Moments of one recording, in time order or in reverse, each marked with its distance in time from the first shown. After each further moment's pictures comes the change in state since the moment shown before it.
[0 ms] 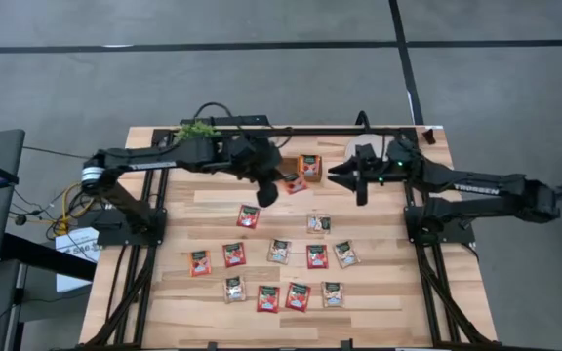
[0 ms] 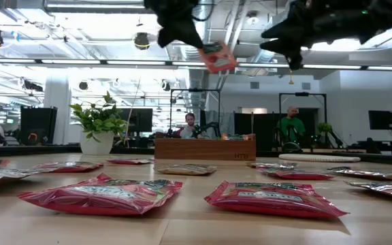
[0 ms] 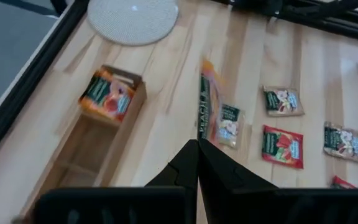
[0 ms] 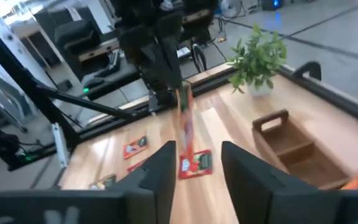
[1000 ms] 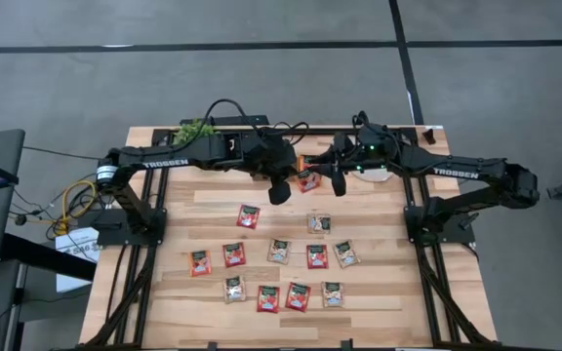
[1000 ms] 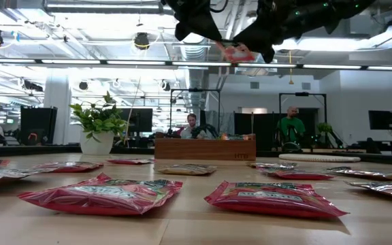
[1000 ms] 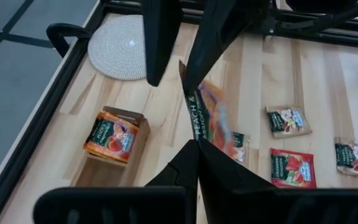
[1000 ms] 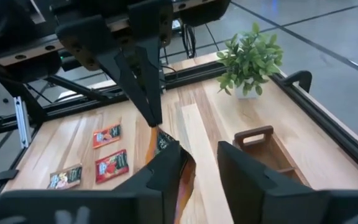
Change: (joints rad) left arm -0.012 0.096 0.144 0.007 -0.023 0.095; right arm -0.009 0.268 0.278 -0.150 0.008 -0.174
